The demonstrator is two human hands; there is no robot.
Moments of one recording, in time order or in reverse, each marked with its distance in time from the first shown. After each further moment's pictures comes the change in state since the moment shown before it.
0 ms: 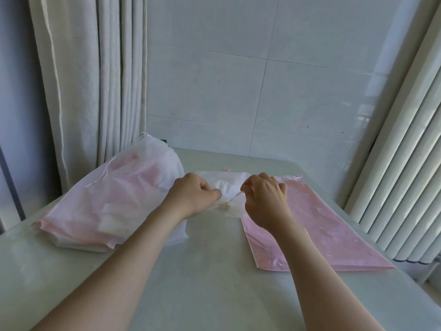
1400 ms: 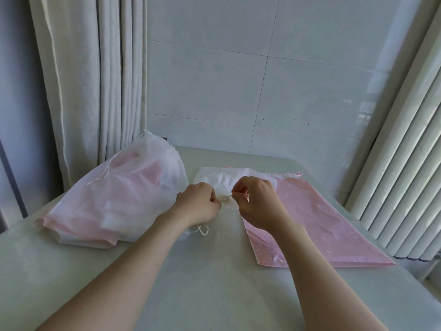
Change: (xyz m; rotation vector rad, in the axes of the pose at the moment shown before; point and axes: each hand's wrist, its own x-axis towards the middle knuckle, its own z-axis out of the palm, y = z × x) left_hand 0.003 -0.011 0.023 0.282 -0.077 0.106; right_hand -0.003 -0.003 0.007 0.207 -0.070 -0.209
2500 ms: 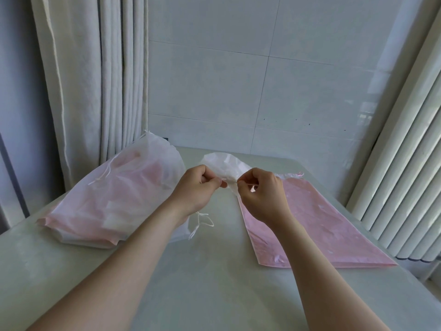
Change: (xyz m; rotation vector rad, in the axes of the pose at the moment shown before) left_hand 0.005 0.001 -0.012 -0.657 0.147 0.064; right_hand 0.003 -0.010 -0.007 0.209 0.232 0.210
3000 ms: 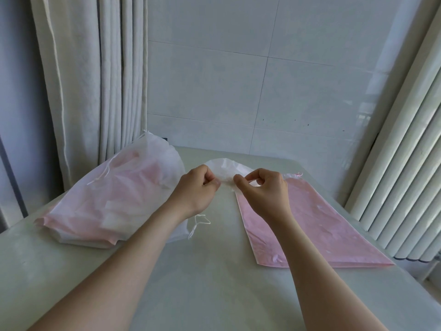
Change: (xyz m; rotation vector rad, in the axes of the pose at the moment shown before) left_hand -0.001 0.000 -0.002 0.247 0.001 0.025; right_hand 0.001 -0.002 -0.004 0.099 0.082 0.182
